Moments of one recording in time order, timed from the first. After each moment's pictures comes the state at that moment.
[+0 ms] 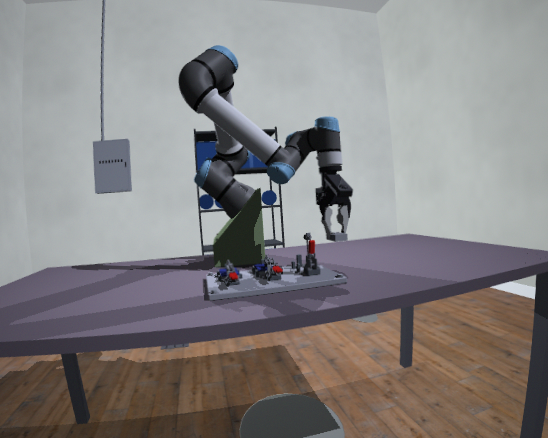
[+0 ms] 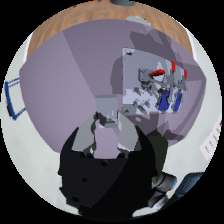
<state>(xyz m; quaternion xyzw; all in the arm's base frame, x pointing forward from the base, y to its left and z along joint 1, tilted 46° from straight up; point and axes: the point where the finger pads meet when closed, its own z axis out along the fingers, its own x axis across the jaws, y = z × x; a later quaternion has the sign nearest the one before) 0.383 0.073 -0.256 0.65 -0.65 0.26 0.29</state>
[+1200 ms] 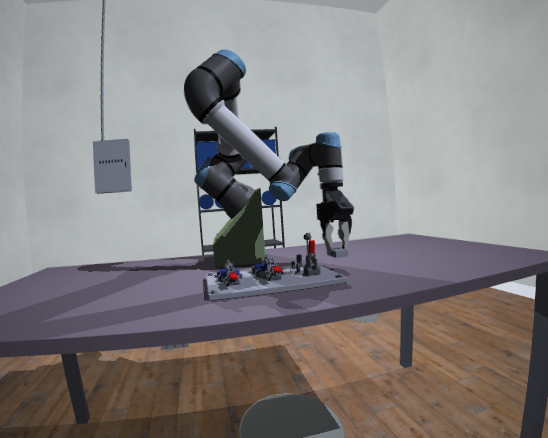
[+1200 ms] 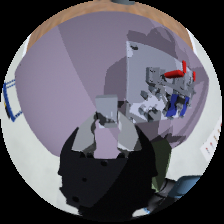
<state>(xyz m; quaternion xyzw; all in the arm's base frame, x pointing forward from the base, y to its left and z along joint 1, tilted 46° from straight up) 0.381 0.037 -0.290 0.65 -0.65 0.26 0.30</state>
